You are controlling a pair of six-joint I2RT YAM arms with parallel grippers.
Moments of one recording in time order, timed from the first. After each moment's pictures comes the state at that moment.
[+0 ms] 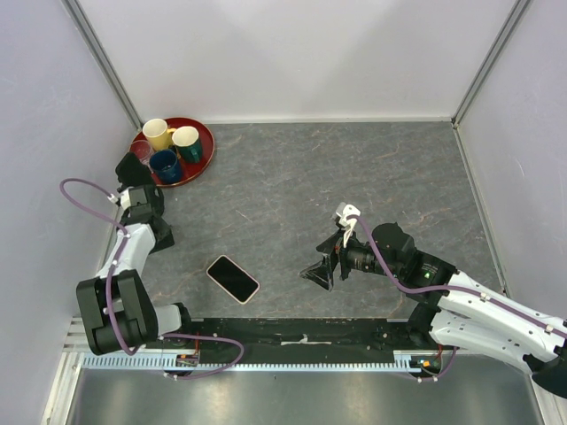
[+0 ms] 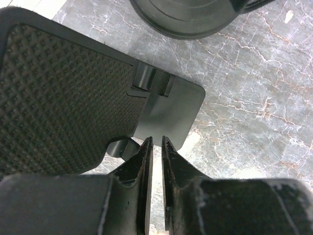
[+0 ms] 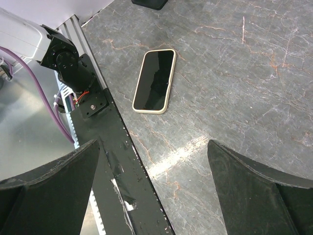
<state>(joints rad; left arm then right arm) 0.24 1.27 0.70 -0.42 -0.31 -0.46 0.95 0.79 0.63 -0.14 -0.25 0.31</state>
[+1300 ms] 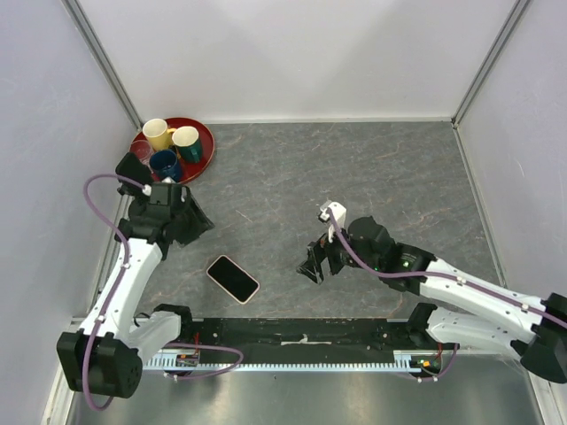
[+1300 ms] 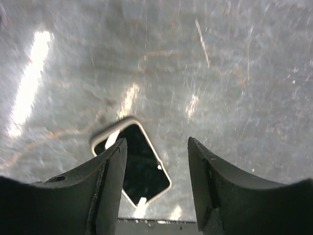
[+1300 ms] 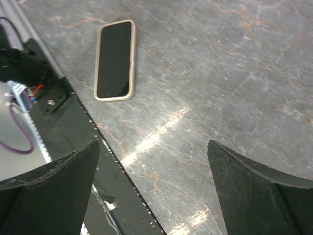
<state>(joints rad) -0.07 1.01 0.87 -0.77 0.00 -0.65 0.95 0.93 0.66 -0.17 -0.16 0.32</state>
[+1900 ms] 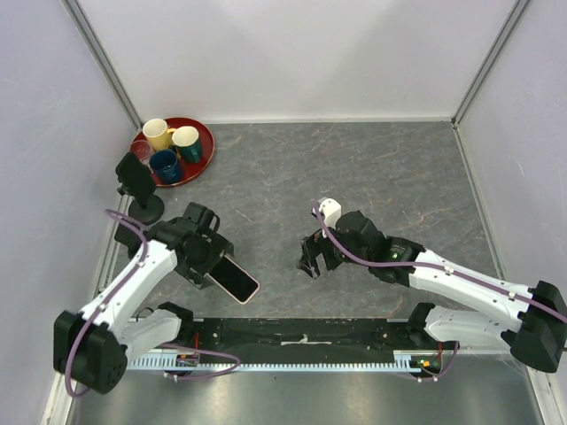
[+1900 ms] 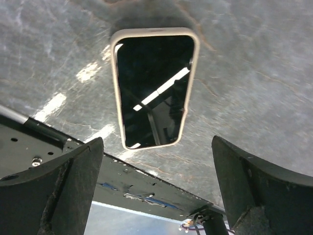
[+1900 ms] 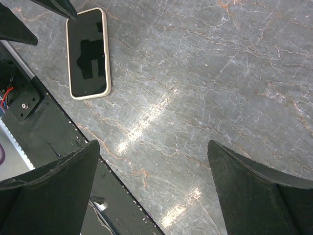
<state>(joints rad) -0.36 1.00 0.74 -1.03 -0.03 -1.29 0.94 1.07 0.75 -0.28 -0.04 0.34</state>
